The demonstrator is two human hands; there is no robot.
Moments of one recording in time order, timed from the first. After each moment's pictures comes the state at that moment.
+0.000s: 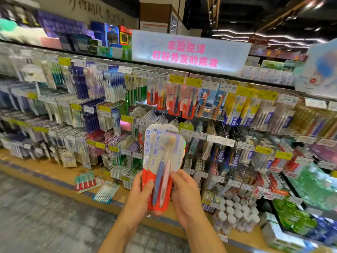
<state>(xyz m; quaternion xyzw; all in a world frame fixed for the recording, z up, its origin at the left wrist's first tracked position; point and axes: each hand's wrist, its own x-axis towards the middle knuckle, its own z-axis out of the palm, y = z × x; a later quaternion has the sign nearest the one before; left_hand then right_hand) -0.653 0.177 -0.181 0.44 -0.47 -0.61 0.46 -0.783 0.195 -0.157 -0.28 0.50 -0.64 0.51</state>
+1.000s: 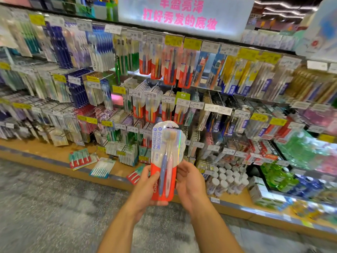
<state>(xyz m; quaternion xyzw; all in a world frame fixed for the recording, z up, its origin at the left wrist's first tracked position) -0.650 0.192 -0.258 0.44 -0.45 -0.70 0.34 -0.780 0.221 -0.222 -0.13 0.53 -0.65 0.53</state>
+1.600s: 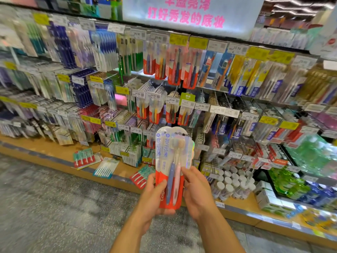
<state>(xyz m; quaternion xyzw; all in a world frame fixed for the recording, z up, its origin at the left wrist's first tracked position) -0.668 0.193 -0.264 0.44 -0.42 -0.71 0.36 -0.796 0.217 -0.224 -0.23 0.54 -0.61 0.53</state>
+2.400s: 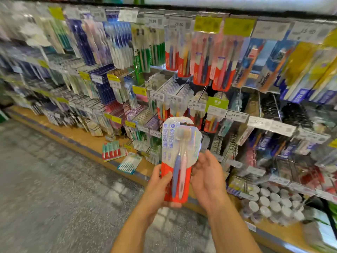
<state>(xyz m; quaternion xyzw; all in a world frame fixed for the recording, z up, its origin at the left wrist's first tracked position) -0.715 0.047 -0.251 0.50 -0.38 -0.67 0.40 -0.856 0.034 -0.216 -0.13 0.47 -0.61 0.62</state>
